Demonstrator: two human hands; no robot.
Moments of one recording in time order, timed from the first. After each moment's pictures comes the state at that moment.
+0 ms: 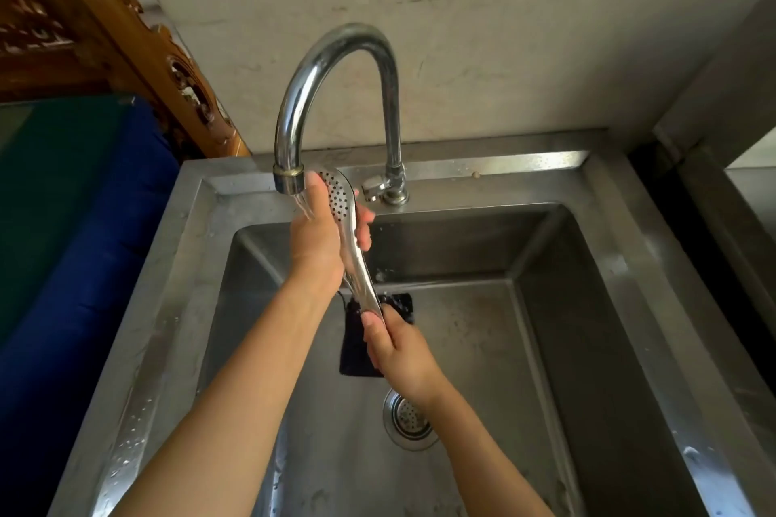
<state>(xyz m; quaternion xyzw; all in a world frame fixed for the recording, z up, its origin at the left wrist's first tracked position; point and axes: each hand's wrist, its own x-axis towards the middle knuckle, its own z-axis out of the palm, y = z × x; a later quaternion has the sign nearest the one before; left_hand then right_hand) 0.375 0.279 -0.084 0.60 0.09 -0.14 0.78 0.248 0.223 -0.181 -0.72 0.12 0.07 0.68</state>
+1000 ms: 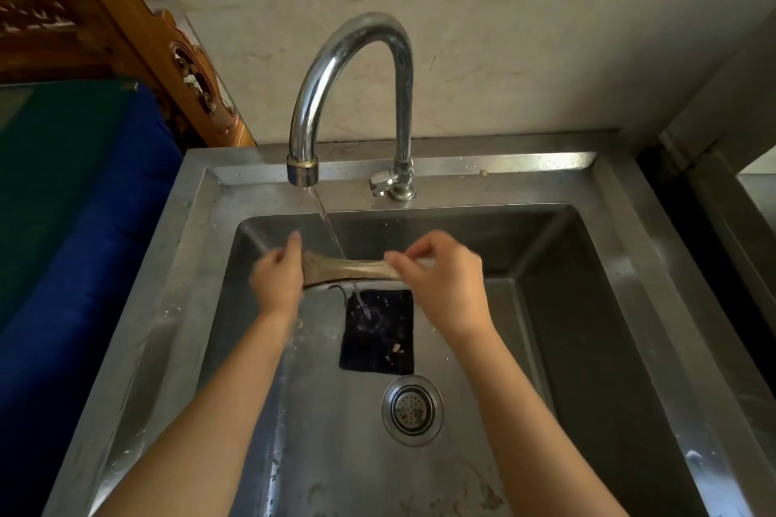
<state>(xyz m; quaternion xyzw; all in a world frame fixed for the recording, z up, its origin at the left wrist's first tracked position) 0.385 0.354 -0.172 0.82 0.18 -0.01 0.55 0.282 0.184 -0.097 -0.83 0.20 -0.10 0.52</state>
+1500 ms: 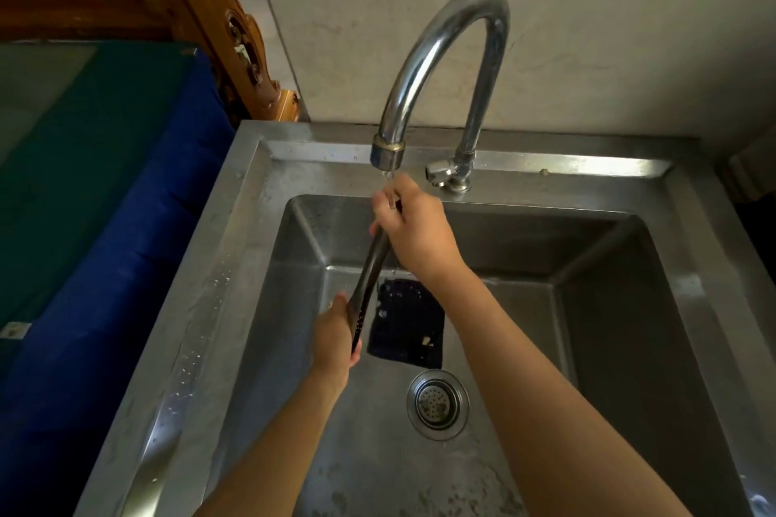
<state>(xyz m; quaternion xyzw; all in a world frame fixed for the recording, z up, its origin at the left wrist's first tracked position) 0.309 0.371 -0.209 0.68 0.29 -0.20 0.65 0.355 0.239 -0.088 -0.85 0.04 -0.04 0.53</state>
